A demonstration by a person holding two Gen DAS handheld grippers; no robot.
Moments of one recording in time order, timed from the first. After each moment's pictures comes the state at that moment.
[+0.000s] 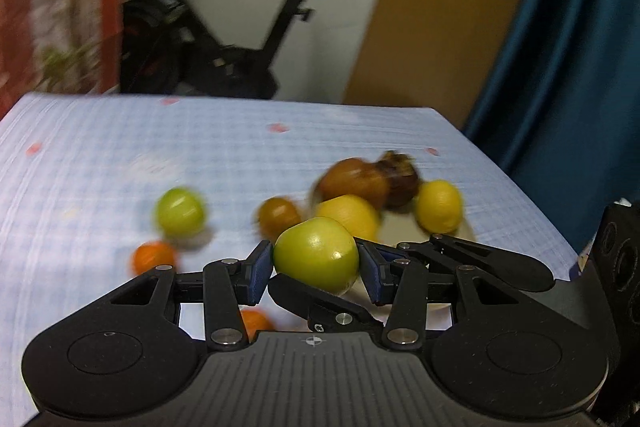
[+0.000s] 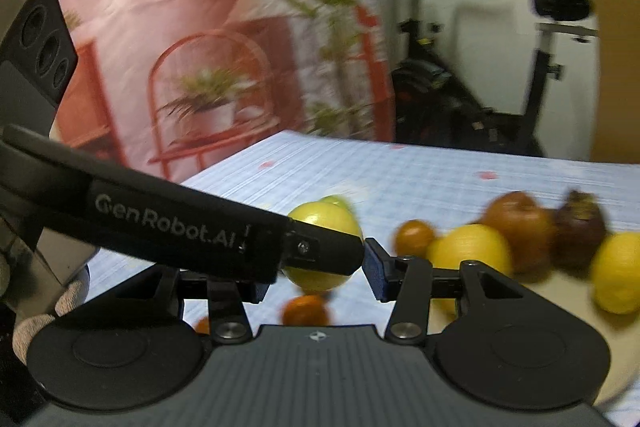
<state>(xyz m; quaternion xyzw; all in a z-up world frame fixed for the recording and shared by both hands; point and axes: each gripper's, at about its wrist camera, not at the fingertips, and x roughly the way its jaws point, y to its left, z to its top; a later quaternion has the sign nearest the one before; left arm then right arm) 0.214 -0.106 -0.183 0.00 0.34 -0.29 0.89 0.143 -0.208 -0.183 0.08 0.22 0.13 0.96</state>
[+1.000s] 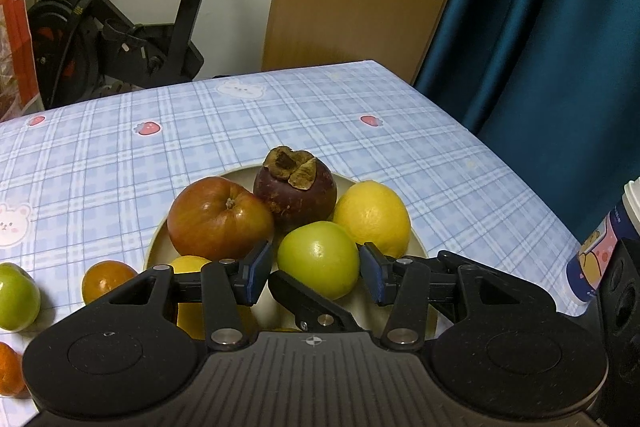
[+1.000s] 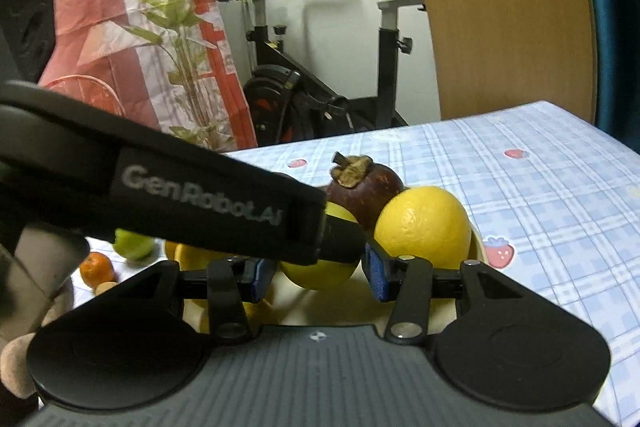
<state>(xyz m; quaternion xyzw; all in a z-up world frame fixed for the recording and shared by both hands) 0.263 -0.228 -0.215 0.06 0.38 -0.36 0.85 0.143 -0.310 -0.211 0.15 0.23 -0.05 0.96</state>
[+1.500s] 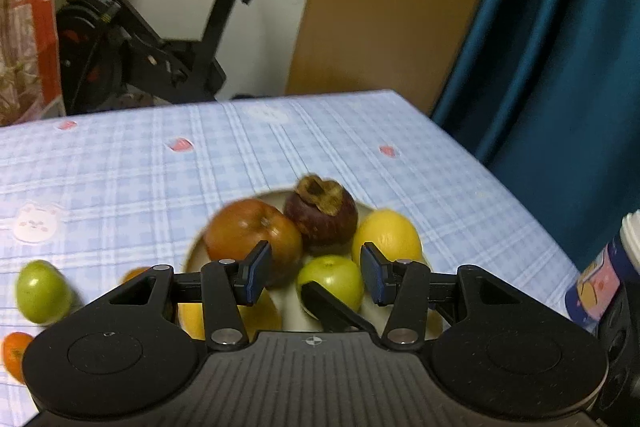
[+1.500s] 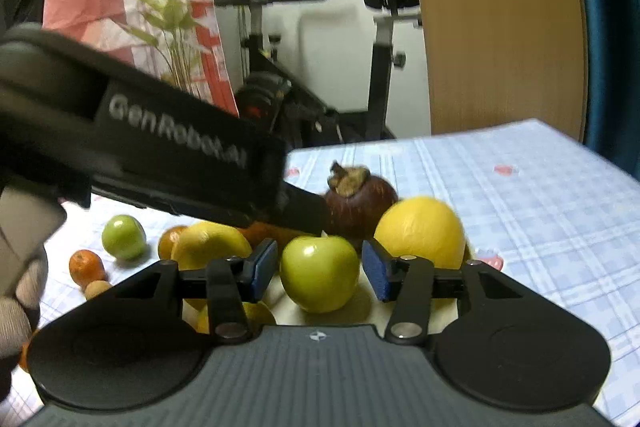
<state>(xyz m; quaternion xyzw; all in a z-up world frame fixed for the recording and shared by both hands) 0.259 -0.202 -0.195 0.02 0.35 -0.33 0.88 0.133 -0.296 -0.210 0.11 0.21 -0.07 0.97</state>
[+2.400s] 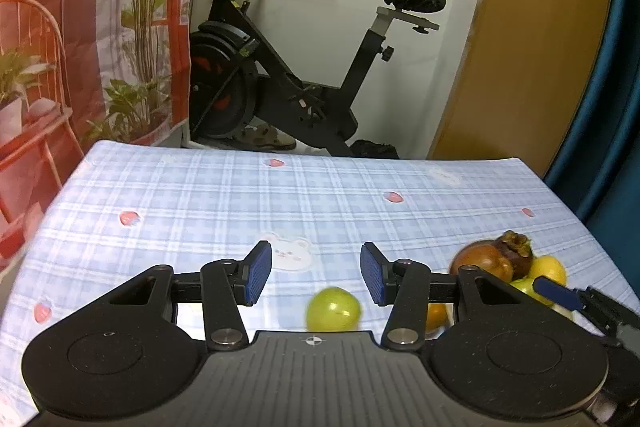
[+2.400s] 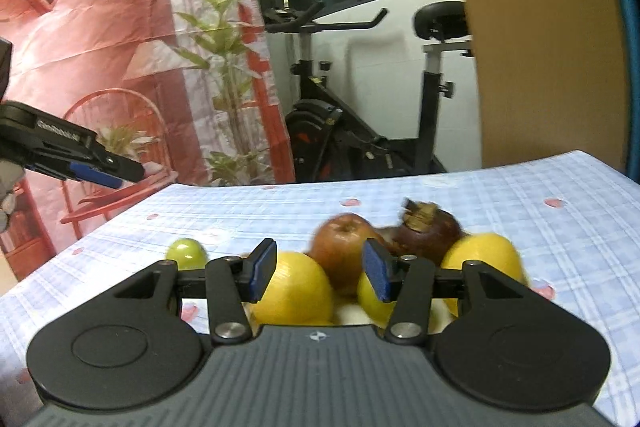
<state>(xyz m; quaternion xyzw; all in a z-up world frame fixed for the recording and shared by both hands) 0.300 -0.027 -0.146 0.01 0.31 -0.19 0.93 0.139 -0.273 -0.191 0.11 0.17 0.00 0.98</state>
